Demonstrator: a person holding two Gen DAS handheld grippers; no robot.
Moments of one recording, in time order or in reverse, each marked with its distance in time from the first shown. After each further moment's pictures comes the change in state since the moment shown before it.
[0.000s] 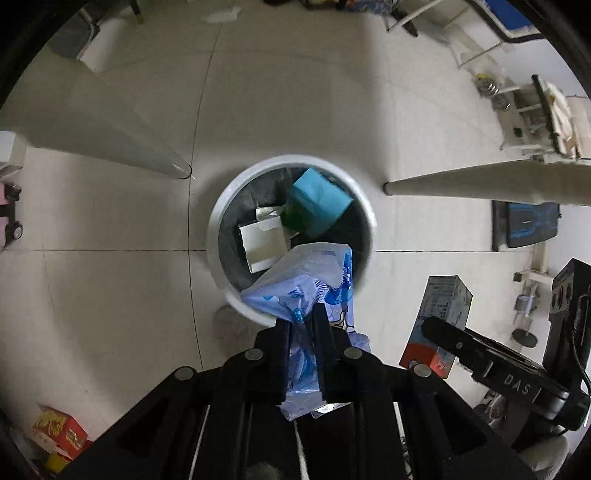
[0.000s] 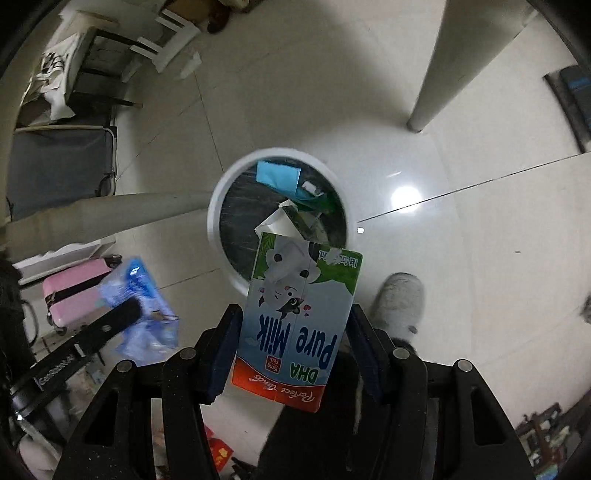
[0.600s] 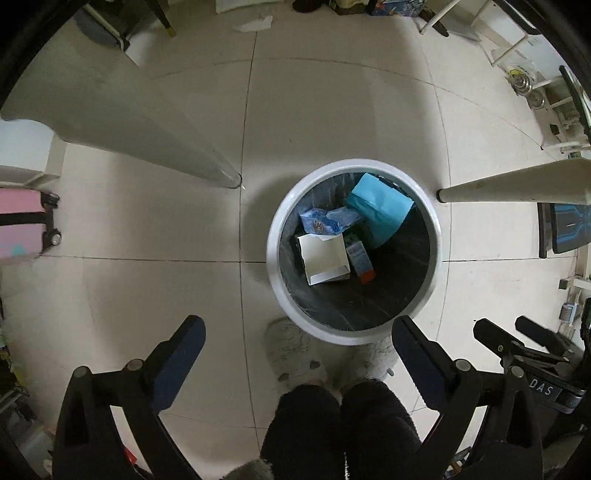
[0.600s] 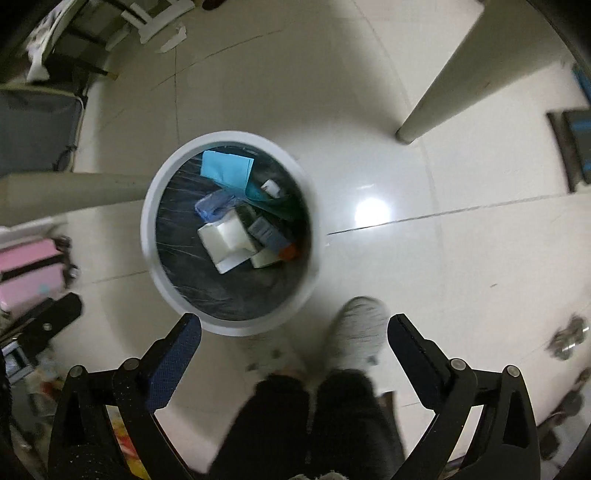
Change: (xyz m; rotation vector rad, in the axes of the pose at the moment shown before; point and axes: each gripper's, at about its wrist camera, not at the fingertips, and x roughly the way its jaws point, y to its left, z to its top) left arm -0.018 0.028 -0.028 0.010 -0.079 0.198; right arm 0.064 -0.003 0.018 -0.130 -0.021 -0.232
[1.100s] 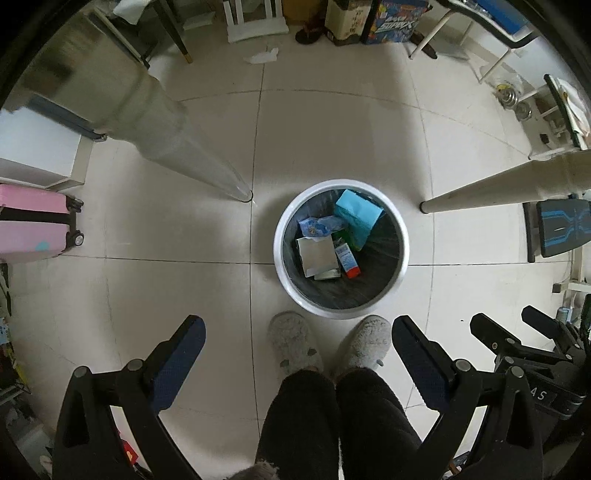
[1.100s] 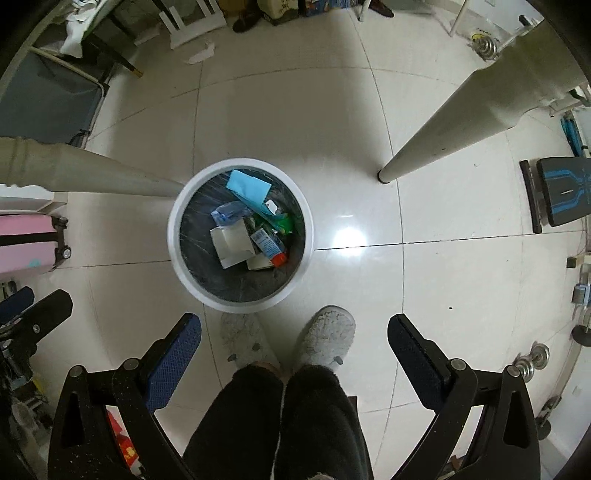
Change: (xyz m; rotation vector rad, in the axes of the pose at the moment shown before) left arm -0.093 -0.013 -0.032 -0.017 -0.076 0.008; right arm -0.109 0.025 -0.033 -0.104 -0.089 -0.075
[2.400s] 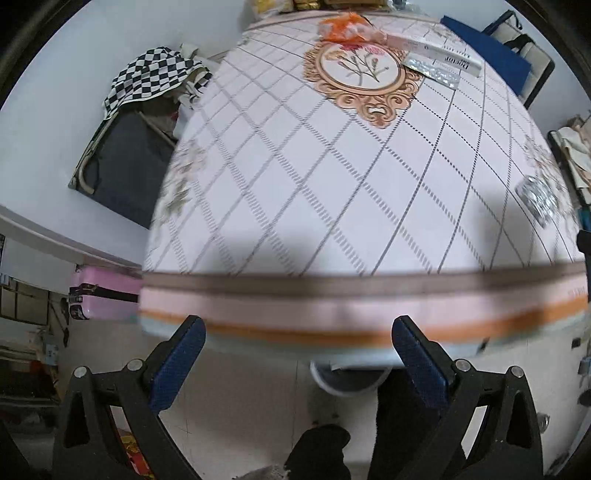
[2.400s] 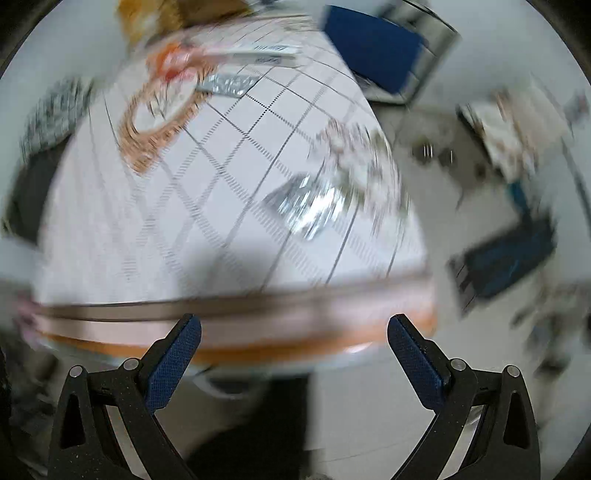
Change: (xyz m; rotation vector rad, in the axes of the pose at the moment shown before) left arm -0.237 -0.080 0.132 -0.011 -0.283 0.254; right arm -0.387 -0.087 0.172 -0.024 -0.302 -0.109
